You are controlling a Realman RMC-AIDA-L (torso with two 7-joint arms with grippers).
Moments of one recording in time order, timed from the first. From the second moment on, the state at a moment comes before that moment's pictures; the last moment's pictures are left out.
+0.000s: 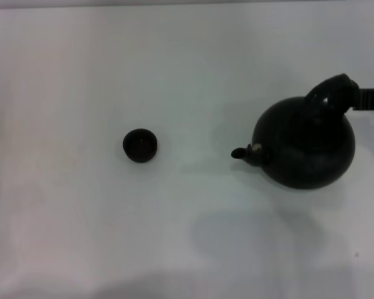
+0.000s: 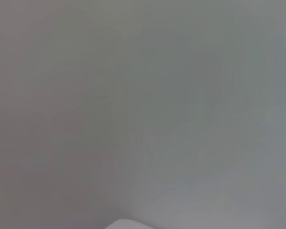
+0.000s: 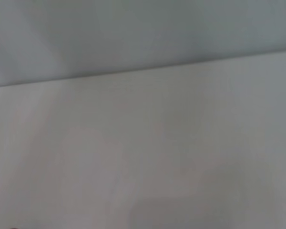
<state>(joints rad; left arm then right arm) -0.29 -2.08 -0.52 -0.05 -1.52 -1.21 2.77 0.06 2.02 -1.39 -1.61 -2.20 -1.16 2.79</state>
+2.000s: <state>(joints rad) -0.30 -2.08 -0.52 -0.07 -1.49 -1.20 2.78 0.38 2.02 -1.92 -1.44 -2.44 -0.49 2.72</state>
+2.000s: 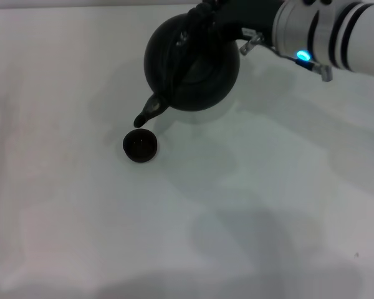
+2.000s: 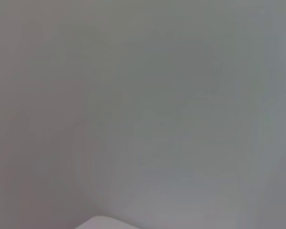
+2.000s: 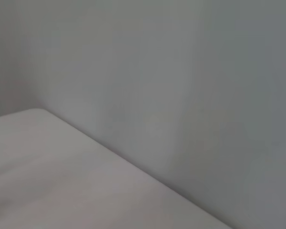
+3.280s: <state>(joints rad) -0.30 -2.08 -0.52 -0.07 -1.49 -1.21 2.77 0.38 2.02 -2.14 -1.27 -2.58 -0.09 2.65</state>
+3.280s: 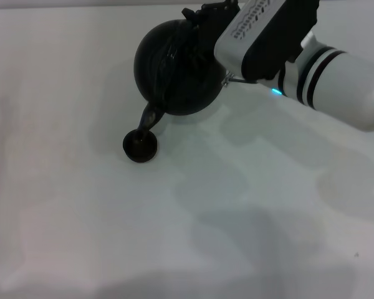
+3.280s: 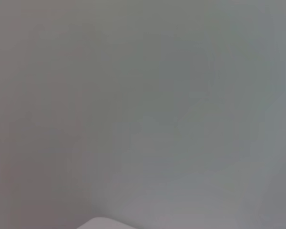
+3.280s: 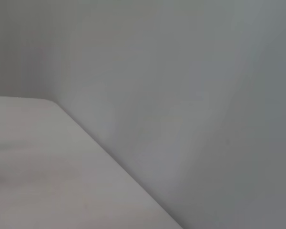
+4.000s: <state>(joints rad) -0.30 -2.08 -0.52 -0.07 -1.49 -1.21 2.77 0.38 2.01 -2.19 -1.21 -2.67 0.06 2.65</state>
